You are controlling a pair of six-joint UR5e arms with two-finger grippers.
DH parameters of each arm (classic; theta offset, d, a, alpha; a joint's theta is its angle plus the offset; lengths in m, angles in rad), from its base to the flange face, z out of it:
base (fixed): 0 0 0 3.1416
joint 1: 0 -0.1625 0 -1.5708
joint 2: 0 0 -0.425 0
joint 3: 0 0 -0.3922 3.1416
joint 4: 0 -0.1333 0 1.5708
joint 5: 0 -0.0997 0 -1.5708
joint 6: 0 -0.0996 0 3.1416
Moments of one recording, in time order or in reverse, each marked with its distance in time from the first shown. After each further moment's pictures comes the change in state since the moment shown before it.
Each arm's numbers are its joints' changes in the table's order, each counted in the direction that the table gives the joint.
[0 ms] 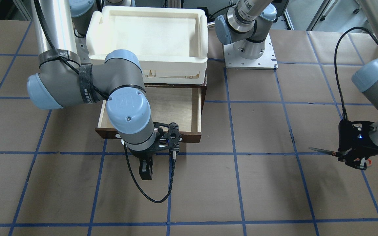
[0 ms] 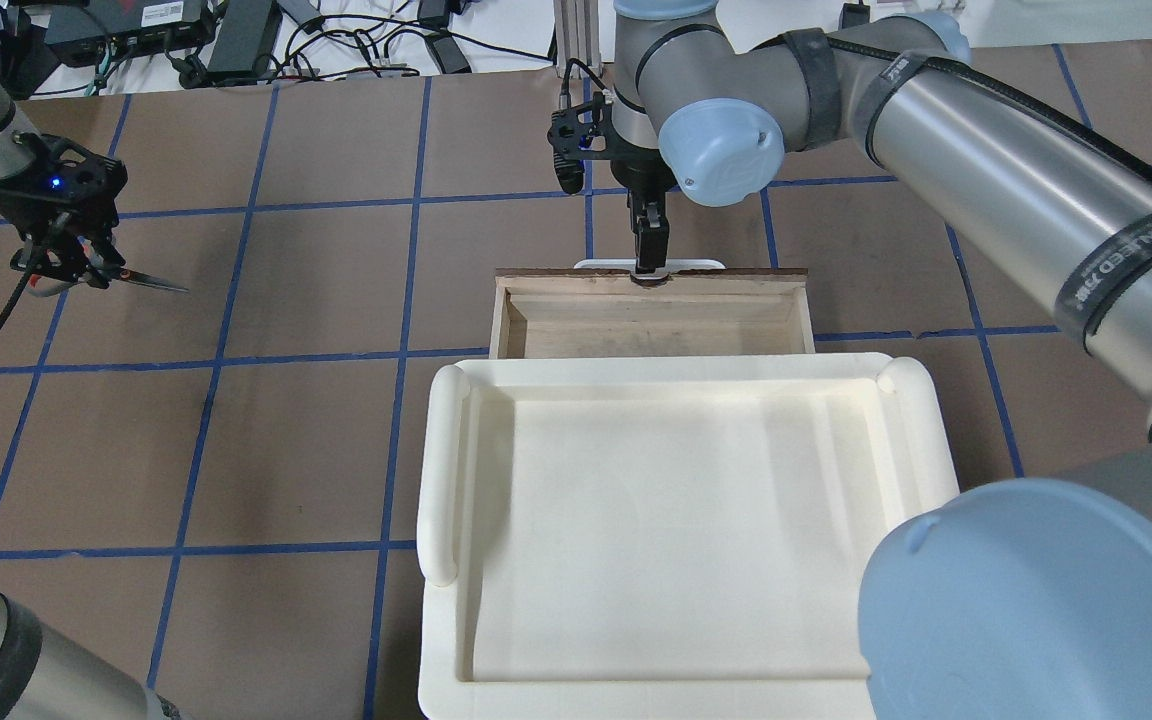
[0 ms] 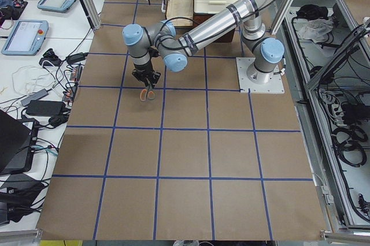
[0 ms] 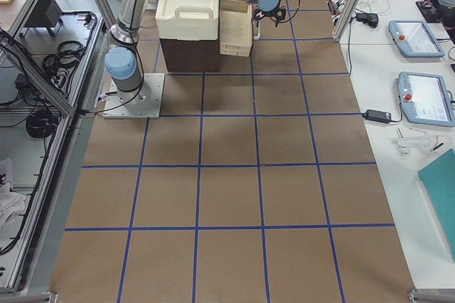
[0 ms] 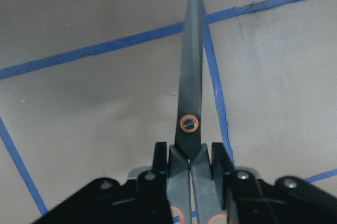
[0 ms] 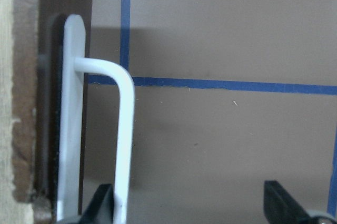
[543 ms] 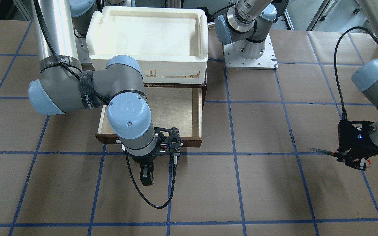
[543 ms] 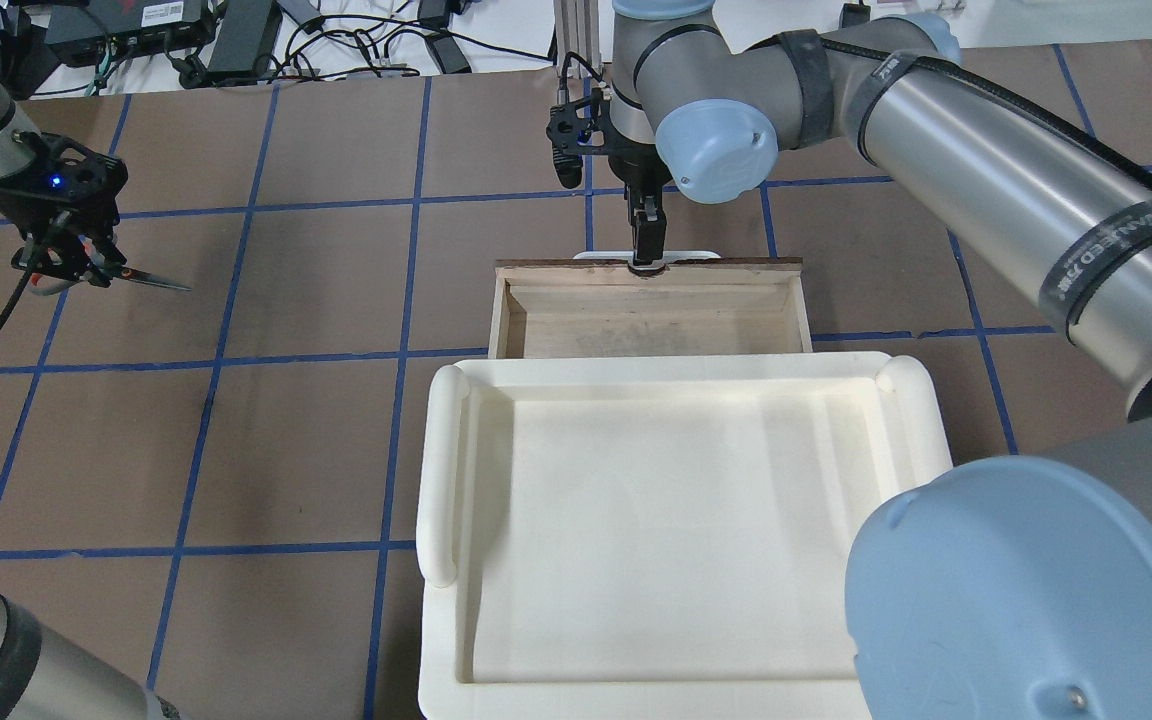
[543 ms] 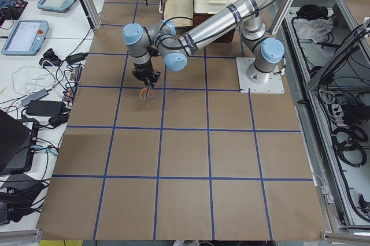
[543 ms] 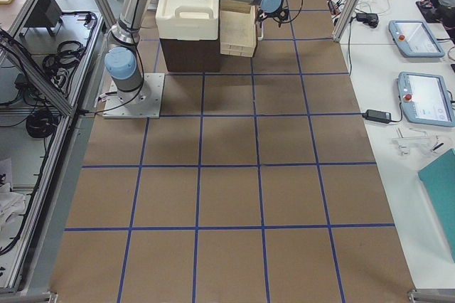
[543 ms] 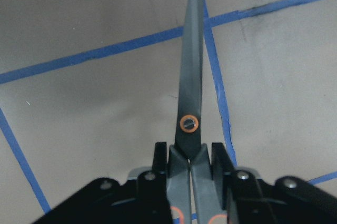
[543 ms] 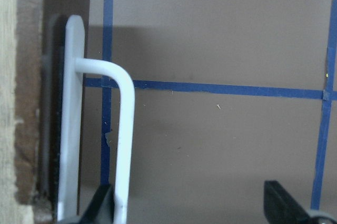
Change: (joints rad) left arm 0.005 0.001 0.003 0.001 0.008 0.000; right arm 0.001 0.020 -0.023 0.019 0.000 0.009
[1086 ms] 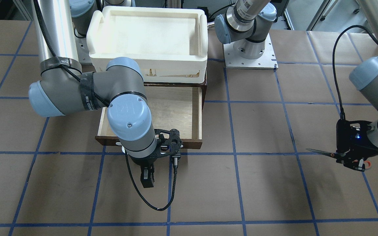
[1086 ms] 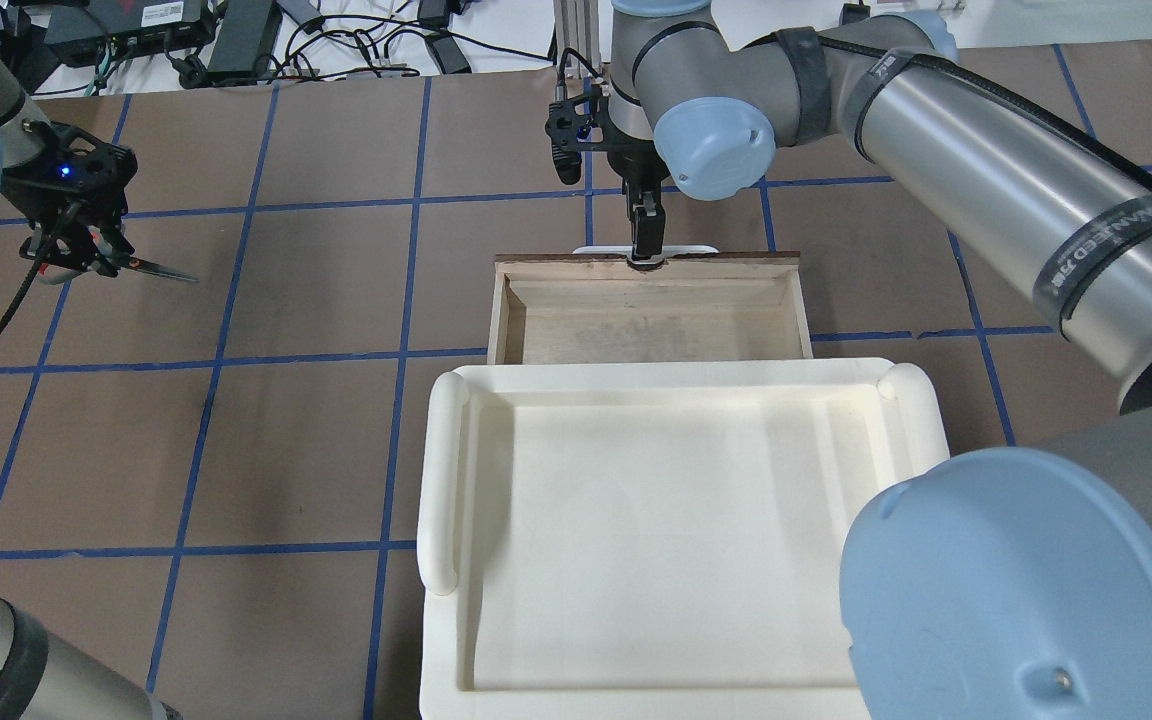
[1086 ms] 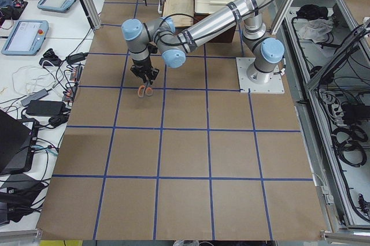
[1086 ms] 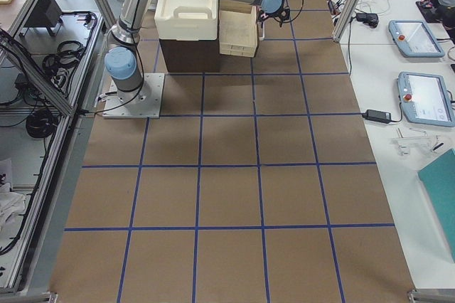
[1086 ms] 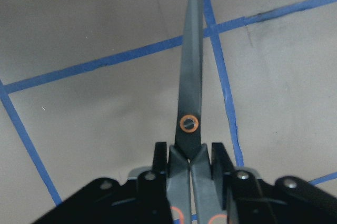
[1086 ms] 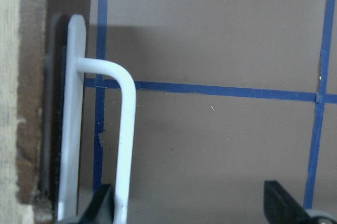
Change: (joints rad) left arm 0.023 0.009 0.008 0.001 0.001 0.007; right arm 0.000 0.010 -0.008 0.014 0.000 0.012
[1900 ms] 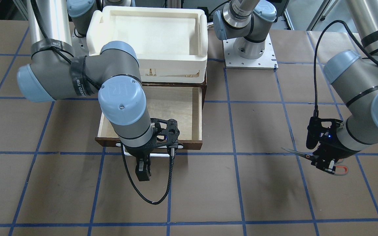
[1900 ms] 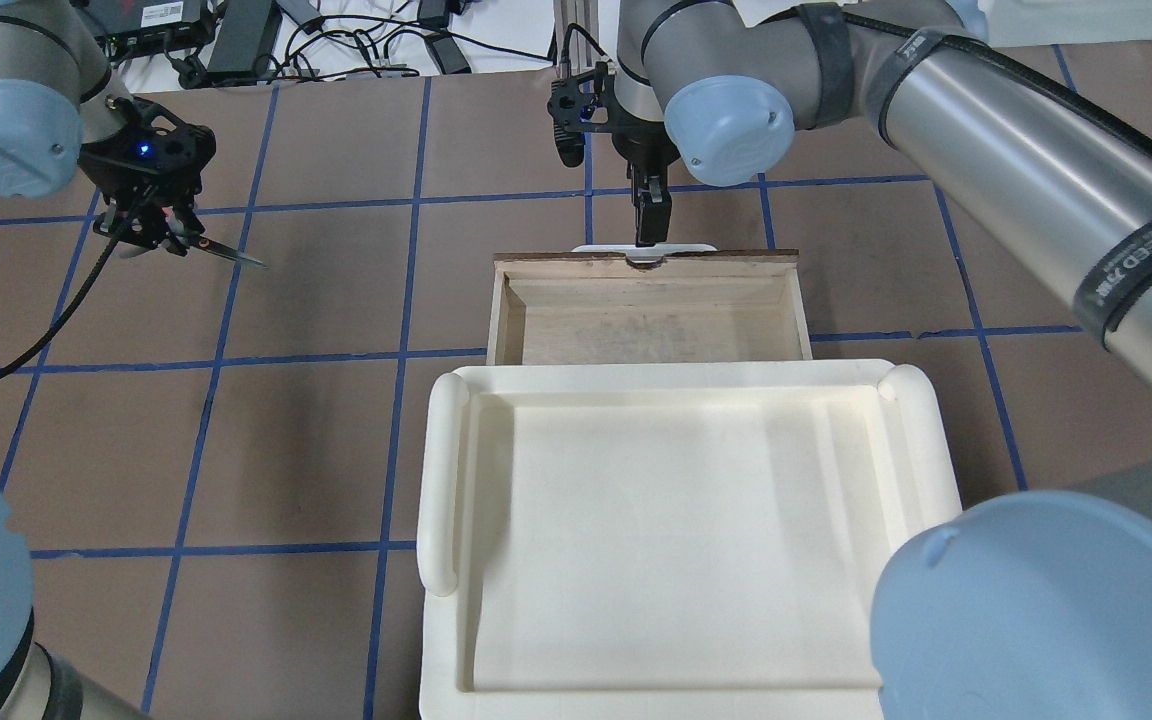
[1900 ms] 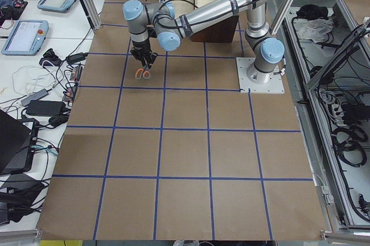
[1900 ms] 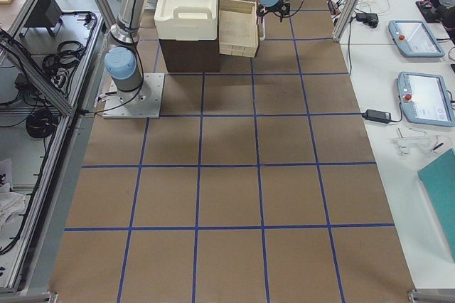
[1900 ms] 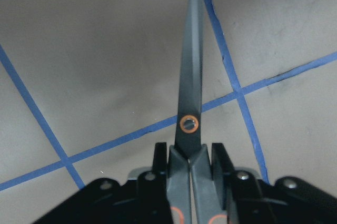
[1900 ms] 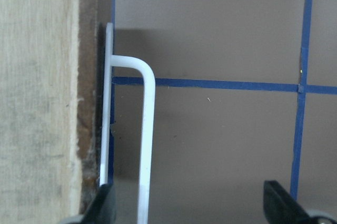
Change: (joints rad) left arm 0.151 0.032 0.001 0.021 0.025 0.038; right arm 0.011 -0.079 0.000 -0.063 -0.002 -0.020
